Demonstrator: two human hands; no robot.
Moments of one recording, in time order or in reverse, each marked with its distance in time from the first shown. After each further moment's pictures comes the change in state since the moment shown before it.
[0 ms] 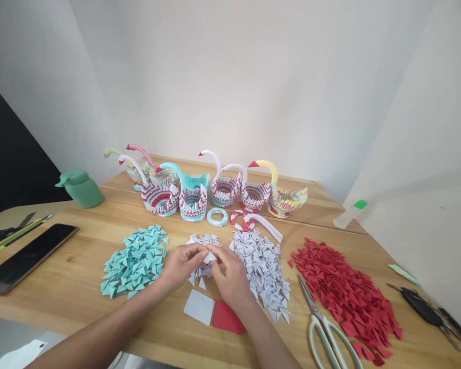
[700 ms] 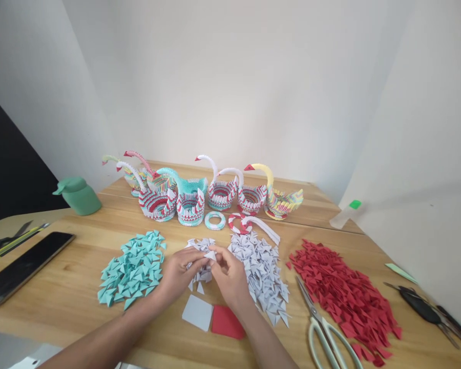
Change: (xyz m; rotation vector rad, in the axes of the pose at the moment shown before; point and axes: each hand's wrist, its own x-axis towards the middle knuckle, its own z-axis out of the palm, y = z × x) left_hand -0.004 0.007 0.003 0.480 0.051 0.335; right_hand -0.002 0.004 0.003 0.269 0.018 0.292
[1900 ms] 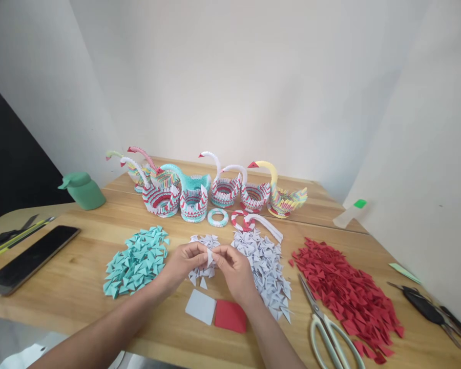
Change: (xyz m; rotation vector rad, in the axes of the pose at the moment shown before) left_hand 0.006 -0.005 0.000 -0.705 -0.101 -0.462; right_hand 0.004 -0.011 -0.005 0.157 -0.076 0.014
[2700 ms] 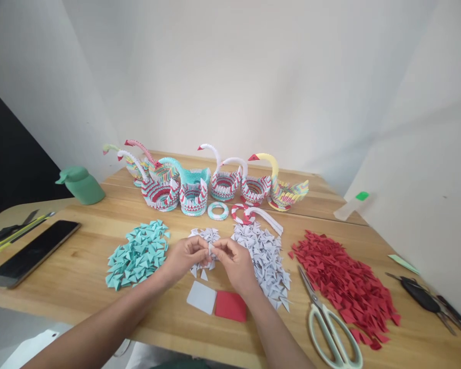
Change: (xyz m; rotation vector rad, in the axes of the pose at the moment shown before) left_hand -0.003 -0.002 0.001 -0.002 0.023 -0.079; right_hand 0.000 0.006 -0.004 -0.111 0.030 -0.029
